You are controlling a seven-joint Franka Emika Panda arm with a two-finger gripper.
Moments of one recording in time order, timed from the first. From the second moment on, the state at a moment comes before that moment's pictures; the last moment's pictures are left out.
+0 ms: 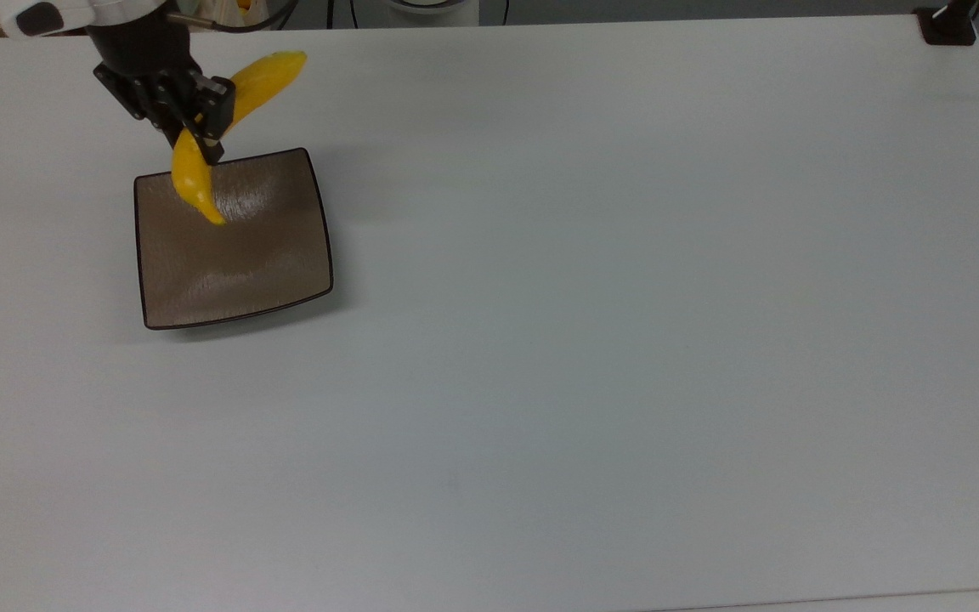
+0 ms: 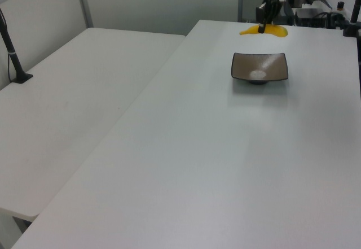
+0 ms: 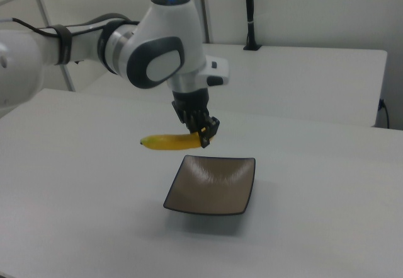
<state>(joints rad) -0.19 0.16 -0.07 -1.71 0.12 1.99 -0.01</state>
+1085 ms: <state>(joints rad) -0.30 0.26 -0.07 -1.96 0.65 2.45 -0.37</state>
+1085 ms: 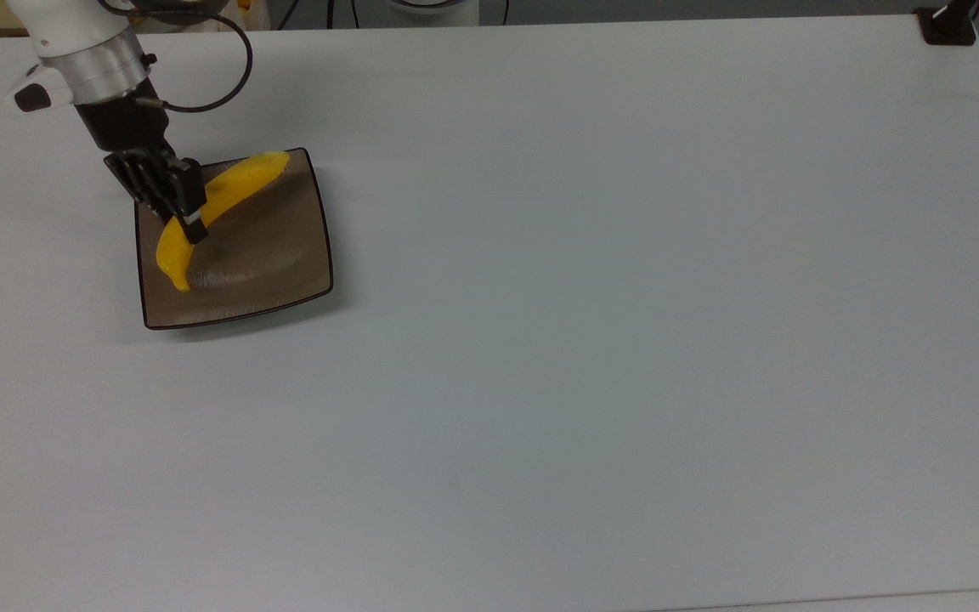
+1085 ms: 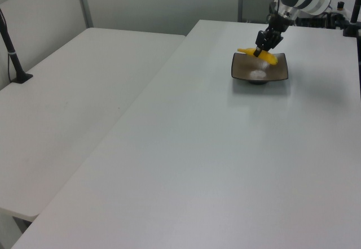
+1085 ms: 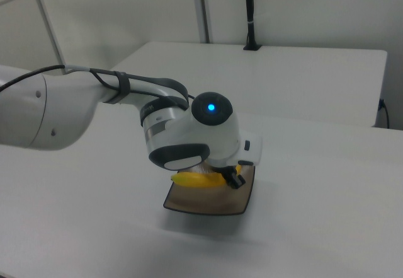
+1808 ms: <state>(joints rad) -0.30 0.29 -0.07 -2.00 0.69 2.47 -0.43</state>
